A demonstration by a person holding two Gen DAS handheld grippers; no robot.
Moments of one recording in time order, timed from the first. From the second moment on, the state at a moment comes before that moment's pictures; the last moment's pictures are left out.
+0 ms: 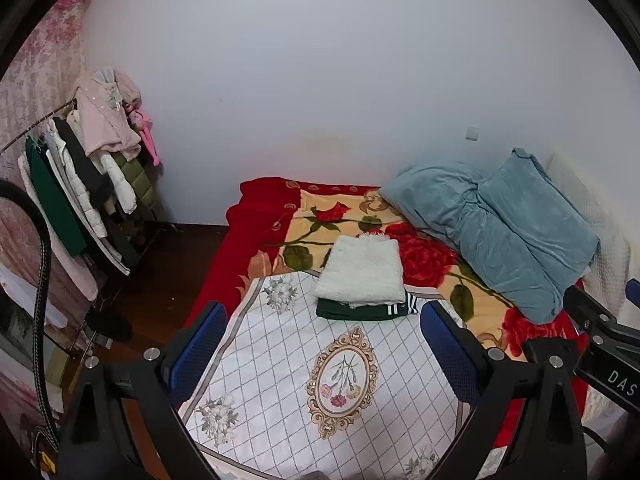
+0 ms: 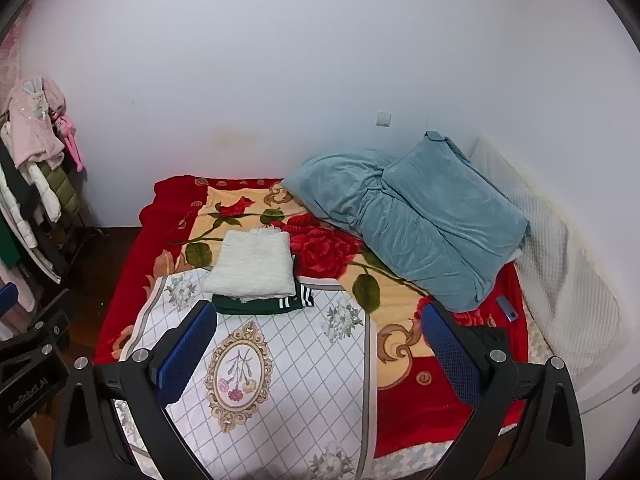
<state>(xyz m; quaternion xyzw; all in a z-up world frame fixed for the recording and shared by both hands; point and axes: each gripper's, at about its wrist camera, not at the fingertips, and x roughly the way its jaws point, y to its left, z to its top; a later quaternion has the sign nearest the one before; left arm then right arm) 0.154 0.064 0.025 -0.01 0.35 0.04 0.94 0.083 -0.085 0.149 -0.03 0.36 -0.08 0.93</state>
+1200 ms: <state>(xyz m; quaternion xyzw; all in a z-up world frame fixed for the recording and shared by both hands) 0.150 0.067 0.033 -0.02 0.34 0.04 0.94 0.099 -0.072 0.154 -0.04 0.36 -0.06 0.93</state>
